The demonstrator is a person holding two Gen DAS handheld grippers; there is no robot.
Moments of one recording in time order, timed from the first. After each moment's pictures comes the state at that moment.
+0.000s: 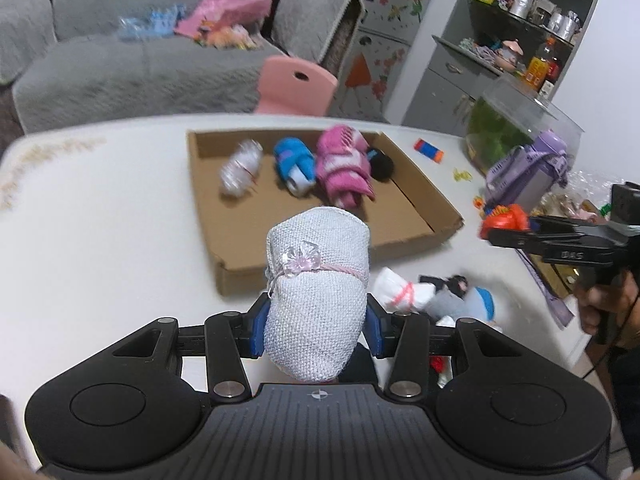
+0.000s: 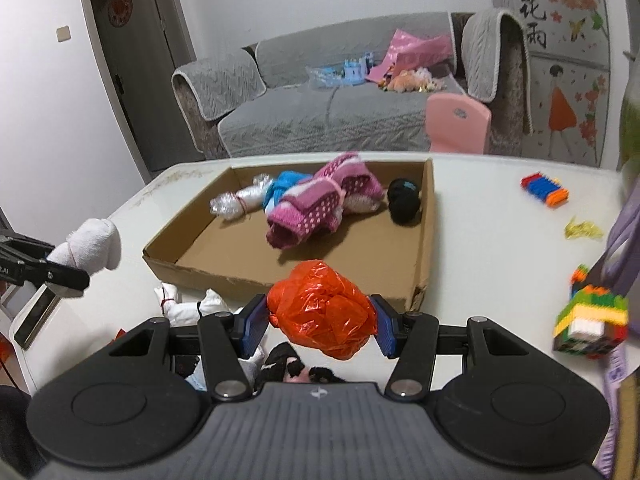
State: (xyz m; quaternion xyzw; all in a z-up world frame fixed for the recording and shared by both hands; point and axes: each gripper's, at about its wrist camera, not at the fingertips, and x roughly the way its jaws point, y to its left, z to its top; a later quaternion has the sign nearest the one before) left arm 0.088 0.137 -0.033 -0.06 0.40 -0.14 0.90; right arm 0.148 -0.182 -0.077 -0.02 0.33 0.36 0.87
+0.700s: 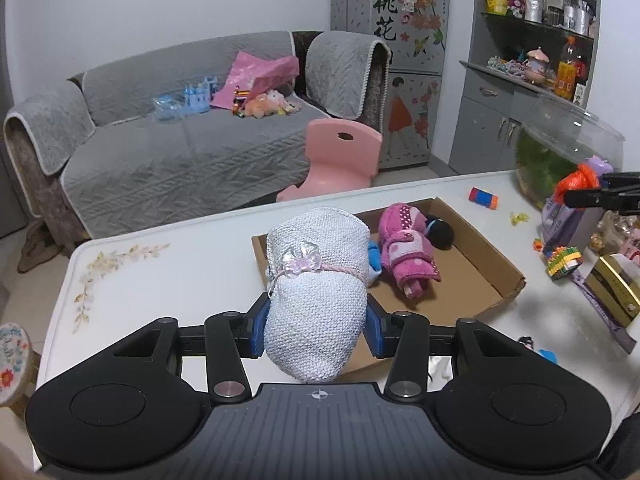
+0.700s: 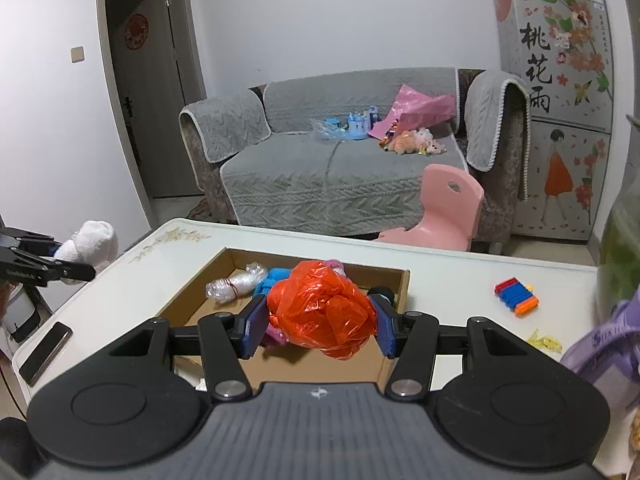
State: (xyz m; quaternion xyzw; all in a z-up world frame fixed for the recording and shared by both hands) left arm 0.123 0.142 0.013 0.03 0.34 -0.07 0.94; right arm 0.190 -0.178 -0.010 -0.03 0.28 0.37 0.89
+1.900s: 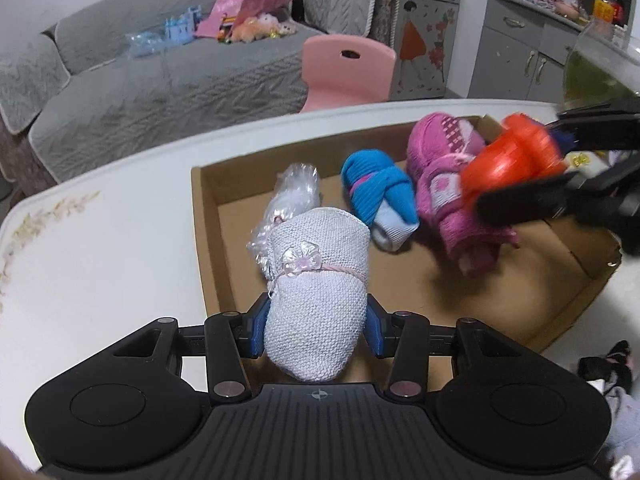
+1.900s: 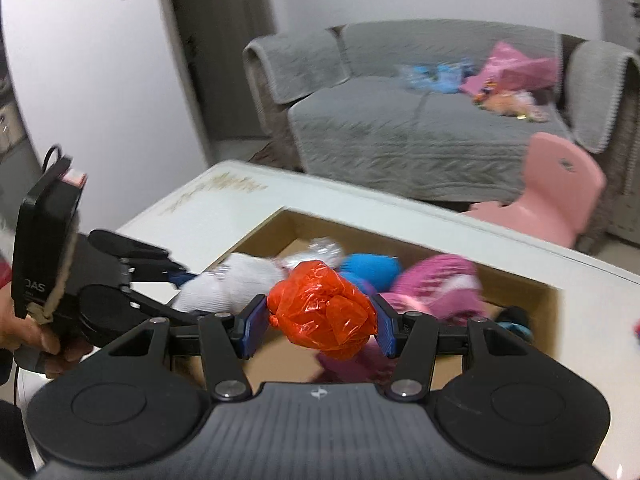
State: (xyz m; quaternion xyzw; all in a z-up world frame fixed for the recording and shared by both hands) left arm 0.238 0.119 -0.105 0.05 0.43 -0.06 0.90; right arm 0.231 -0.040 -0.075 -0.10 0.34 0.47 0.81
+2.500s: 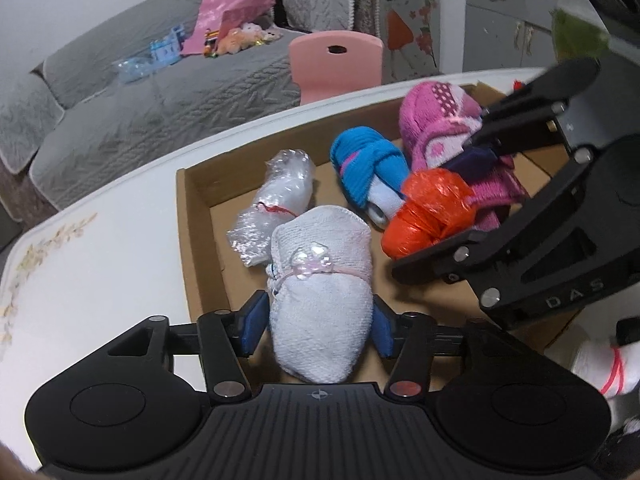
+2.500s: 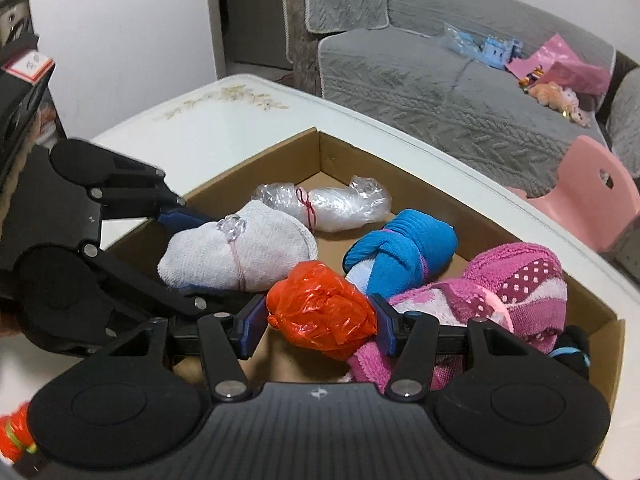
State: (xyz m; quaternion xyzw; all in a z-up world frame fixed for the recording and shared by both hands) left arm 0.234 0.103 -0.124 0.12 0.41 -0.07 0.90; right arm 0.221 -0.002 -0.109 -0.22 0.35 0.47 0.78
